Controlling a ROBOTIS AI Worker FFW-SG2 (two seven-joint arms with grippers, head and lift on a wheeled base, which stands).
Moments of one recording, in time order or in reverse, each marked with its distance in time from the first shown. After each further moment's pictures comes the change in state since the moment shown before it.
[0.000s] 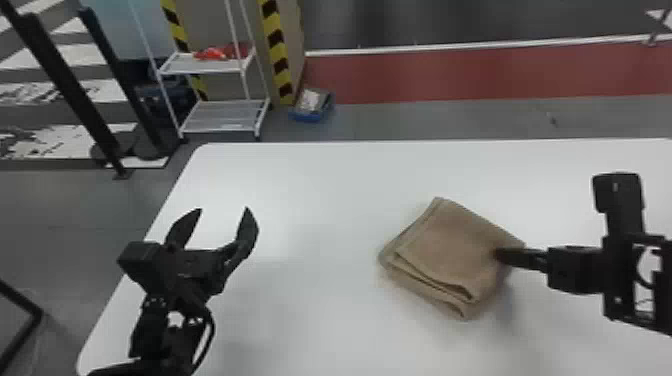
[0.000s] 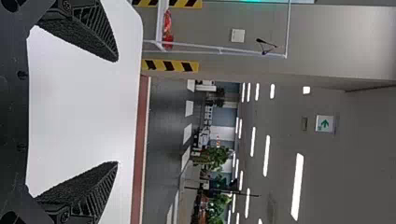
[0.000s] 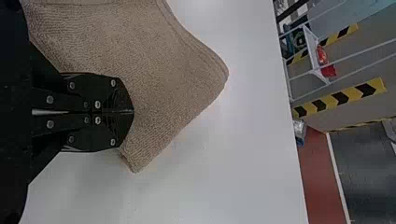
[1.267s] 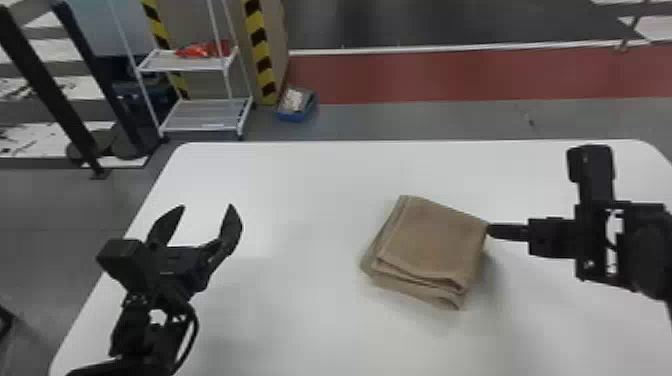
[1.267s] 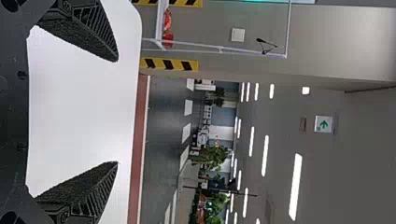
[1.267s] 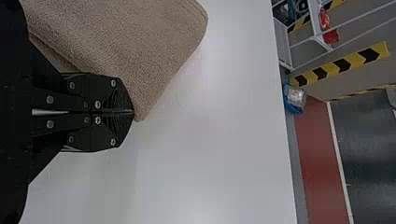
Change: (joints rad) left arm -0.024 0.000 -0.003 0.022 0.007 -0.001 -0.001; right arm -0.142 0.020 0.005 0.117 0.073 0.030 -0.081
